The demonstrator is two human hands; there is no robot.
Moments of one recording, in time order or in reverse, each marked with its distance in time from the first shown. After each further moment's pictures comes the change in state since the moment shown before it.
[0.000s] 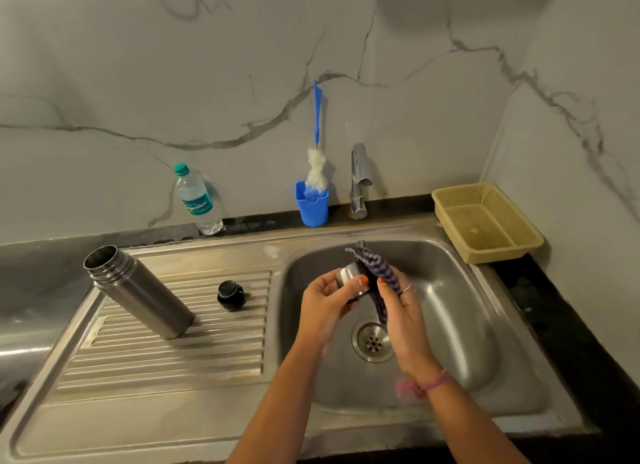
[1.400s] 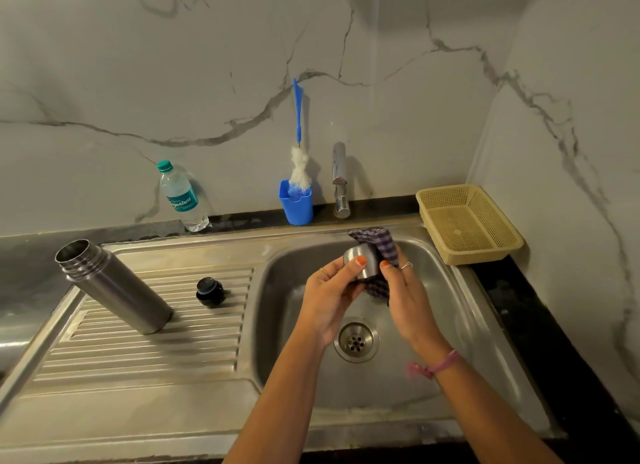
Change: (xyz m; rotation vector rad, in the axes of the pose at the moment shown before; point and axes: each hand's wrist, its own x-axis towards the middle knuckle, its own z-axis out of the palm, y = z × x) left_hand -0.006 0.015 0.060 -0.237 -0.096 -0.042; right_hand 0.026 -0.033 -0.051 -0.254 -0.126 -0.085
